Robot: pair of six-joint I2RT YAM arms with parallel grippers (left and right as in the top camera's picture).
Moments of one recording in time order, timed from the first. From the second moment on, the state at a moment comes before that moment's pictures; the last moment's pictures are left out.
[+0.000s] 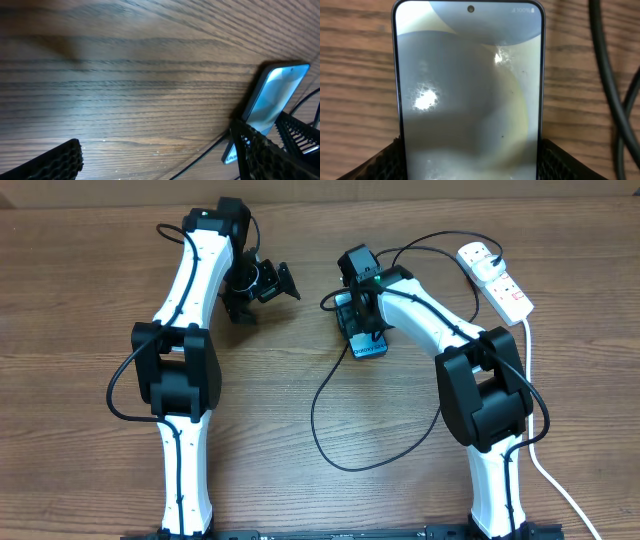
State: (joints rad) left arm -0.14 2.44 2.23 -1.36 0.40 -0.52; right arm 0.44 2.24 1.72 -0.82 0.05 0.19
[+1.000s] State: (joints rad) left arm -0.14 2.44 2.23 -1.32 0.72 -0.58; right arm 0.44 2.26 1.95 -1.04 -0.64 0.44
